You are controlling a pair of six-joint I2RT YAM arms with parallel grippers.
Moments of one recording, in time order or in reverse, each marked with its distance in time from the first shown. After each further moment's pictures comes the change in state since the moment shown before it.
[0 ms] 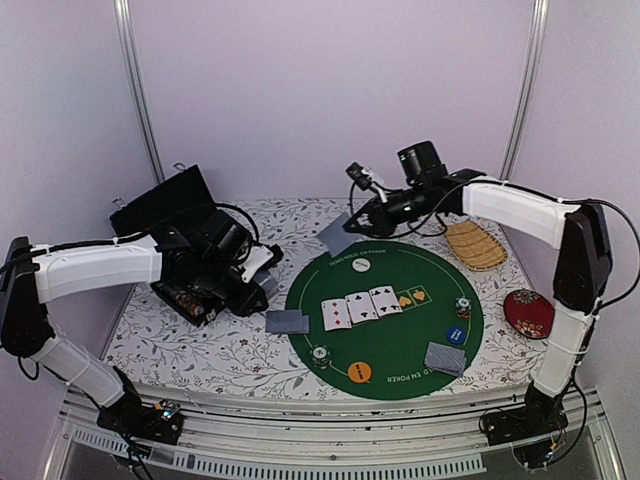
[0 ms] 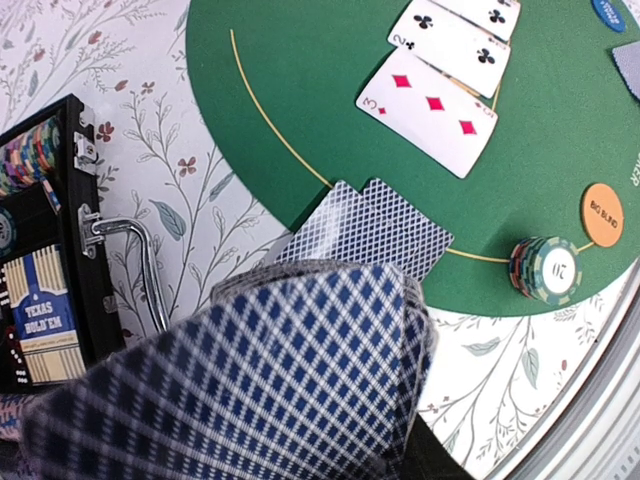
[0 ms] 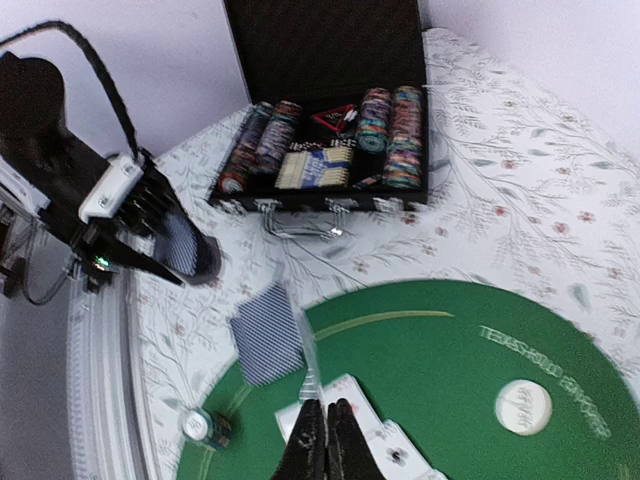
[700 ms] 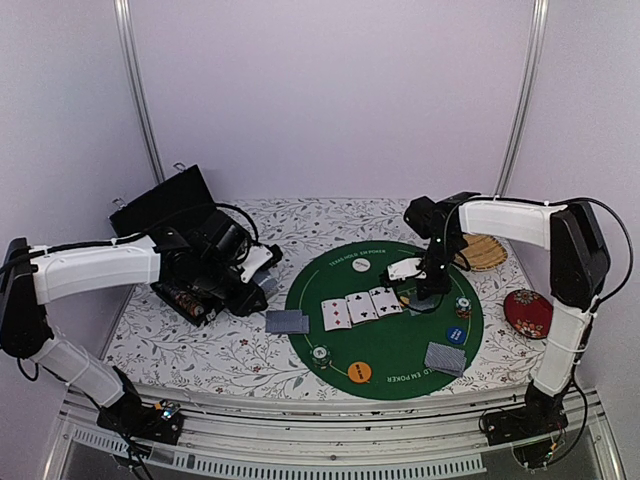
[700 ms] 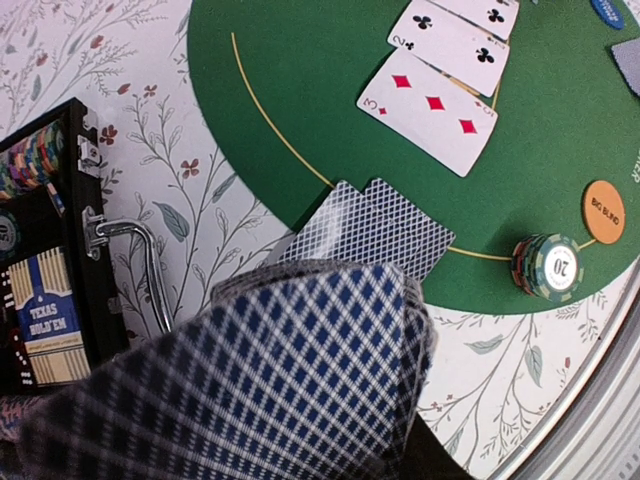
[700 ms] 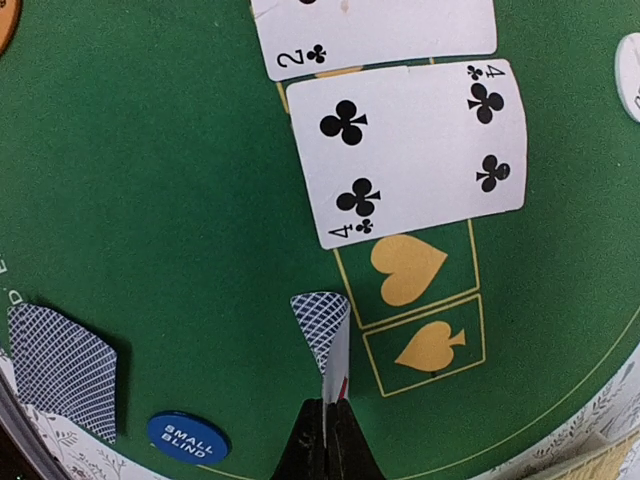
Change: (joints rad) left arm 0.000 -0.008 -0.008 0.004 -0.005 0.014; right arm -0.060 -0.015 -0.178 -0.631 0.691 -0.980
